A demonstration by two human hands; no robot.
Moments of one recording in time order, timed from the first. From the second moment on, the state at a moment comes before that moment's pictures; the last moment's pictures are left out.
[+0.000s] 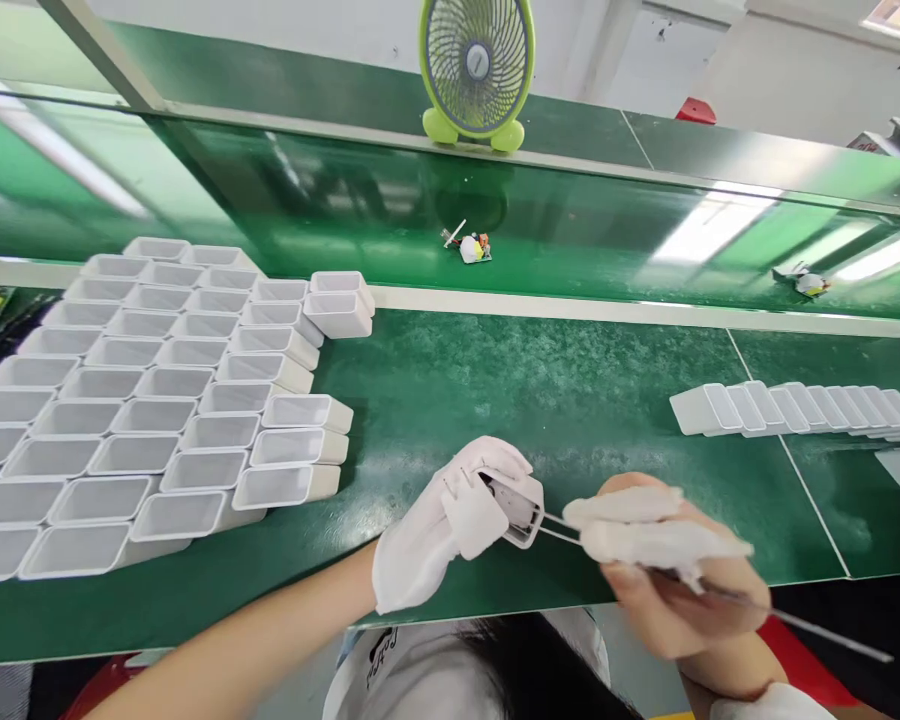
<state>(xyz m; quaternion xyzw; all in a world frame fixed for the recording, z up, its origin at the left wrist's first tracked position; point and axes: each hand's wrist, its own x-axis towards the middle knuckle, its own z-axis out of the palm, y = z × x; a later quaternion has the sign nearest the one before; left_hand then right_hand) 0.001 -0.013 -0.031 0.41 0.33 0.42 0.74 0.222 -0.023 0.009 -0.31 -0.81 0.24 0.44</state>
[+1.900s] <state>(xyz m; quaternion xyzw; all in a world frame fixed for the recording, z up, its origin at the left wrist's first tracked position) -0.017 0.026 -0.014 0.66 0.67 0.32 0.12 0.161 0.154 0.011 -0.47 -0.86 -0.12 -0.18</state>
